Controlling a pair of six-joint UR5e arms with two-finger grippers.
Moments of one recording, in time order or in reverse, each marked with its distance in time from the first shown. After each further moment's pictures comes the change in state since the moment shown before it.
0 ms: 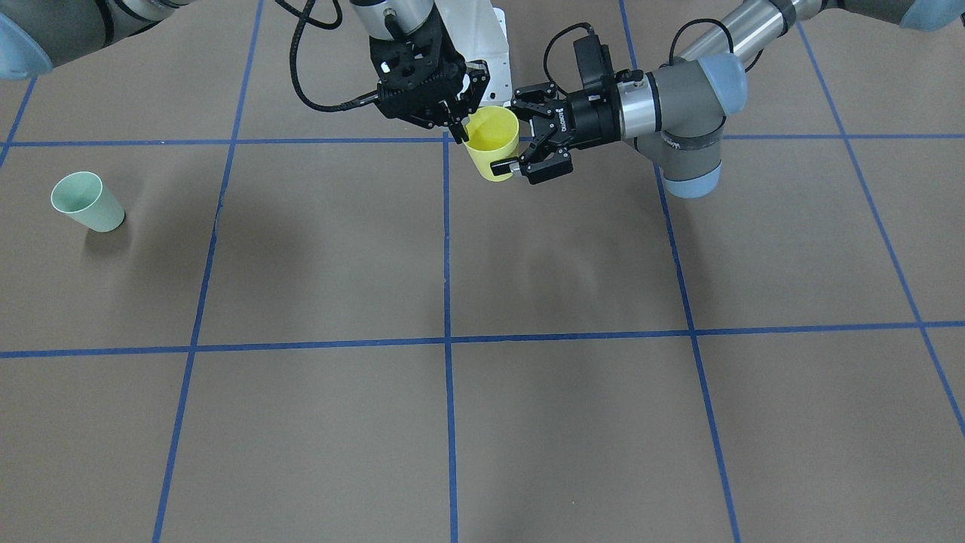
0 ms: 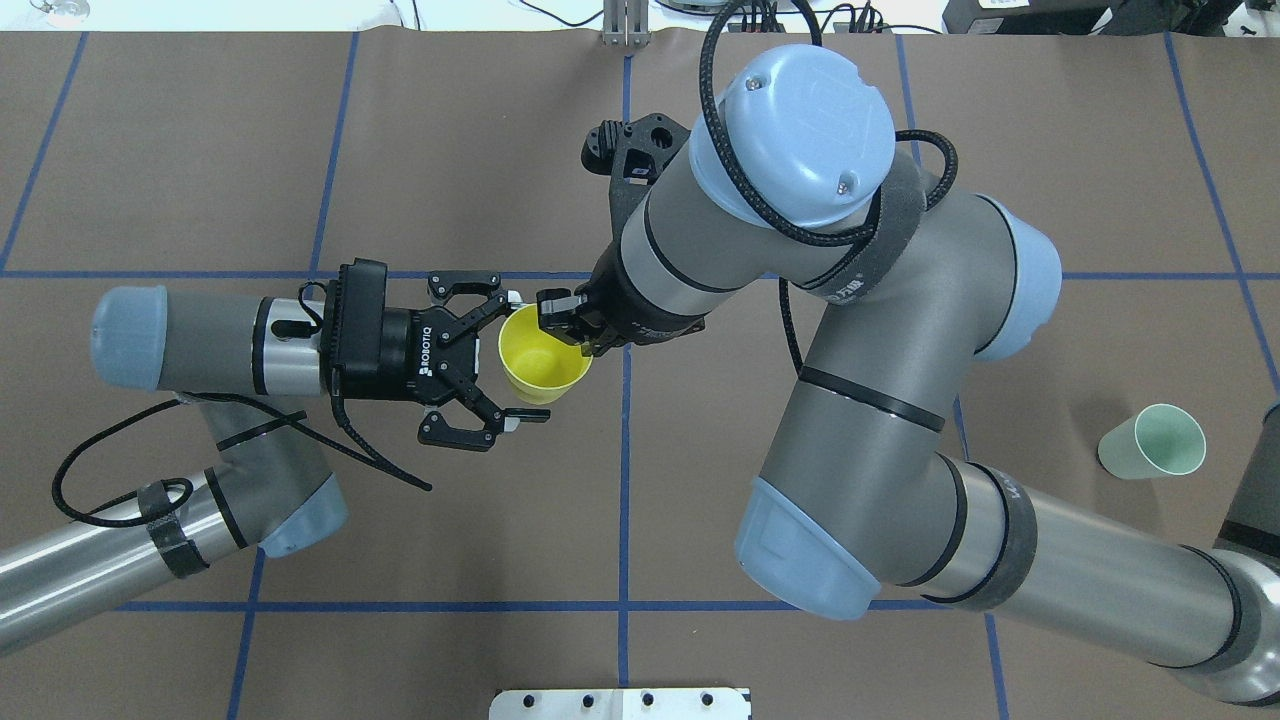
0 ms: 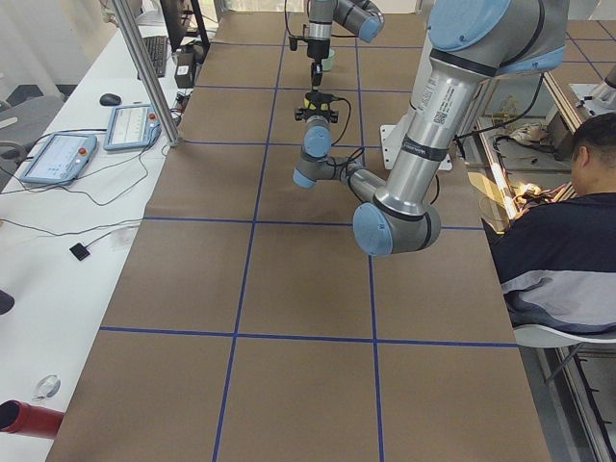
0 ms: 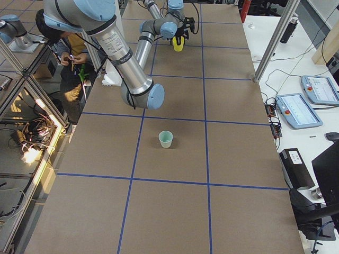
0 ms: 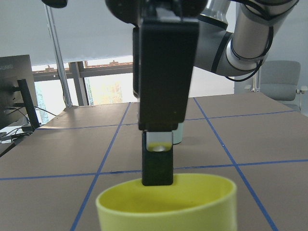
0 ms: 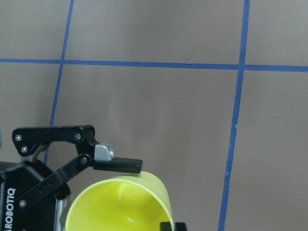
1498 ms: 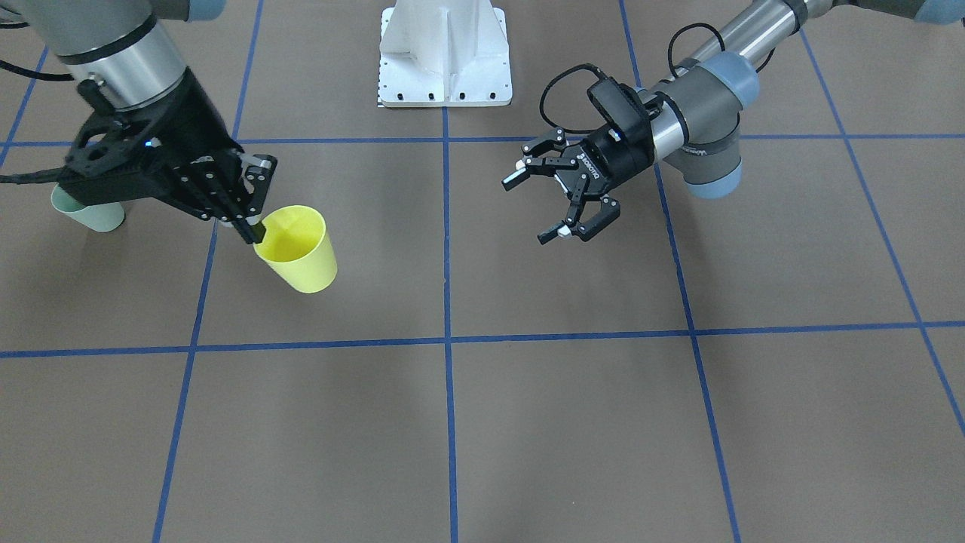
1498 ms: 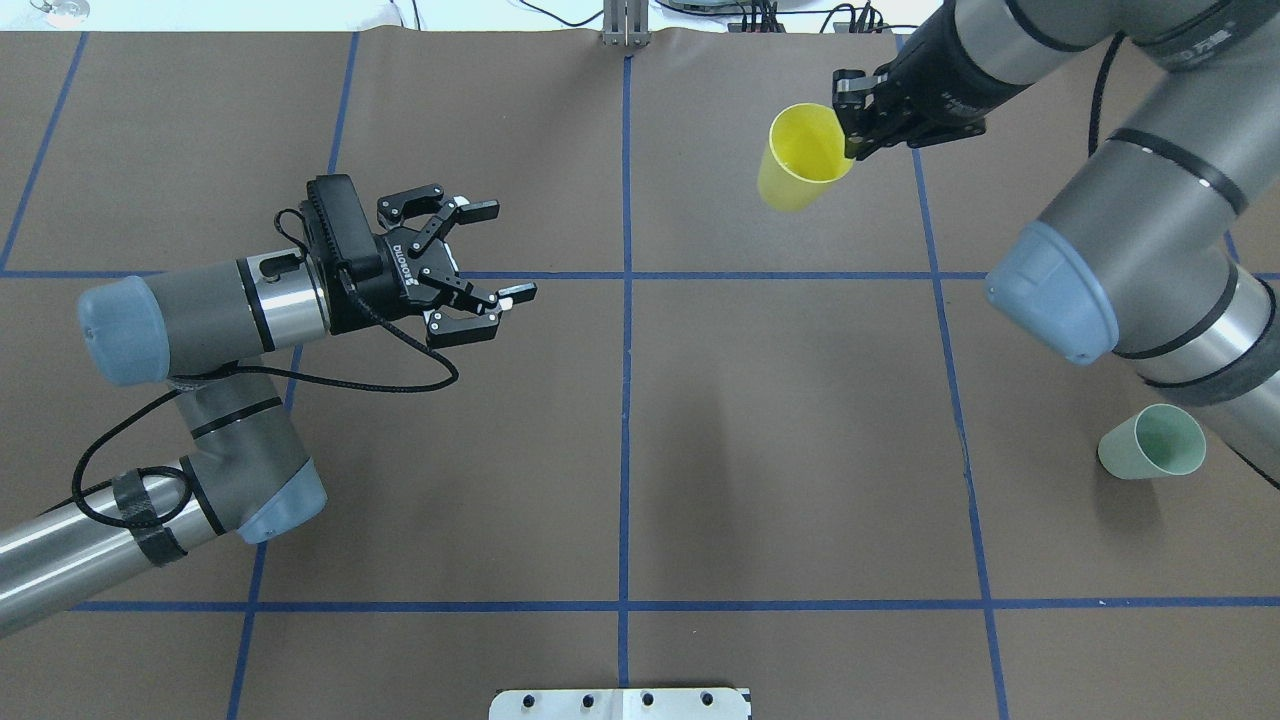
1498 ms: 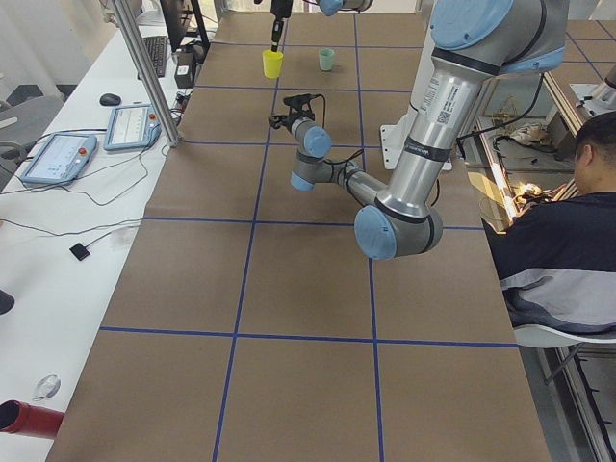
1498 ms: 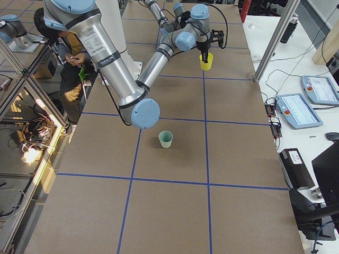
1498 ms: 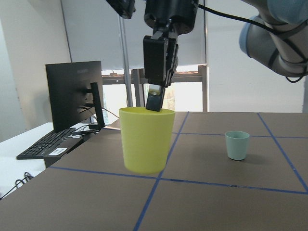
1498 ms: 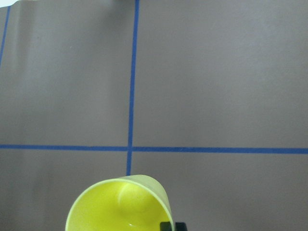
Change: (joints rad) left arm -0.056 0.036 -0.014 0.187 0.348 -0.147; right arm 0.425 -0.222 0.025 -0.005 0.115 -0.165
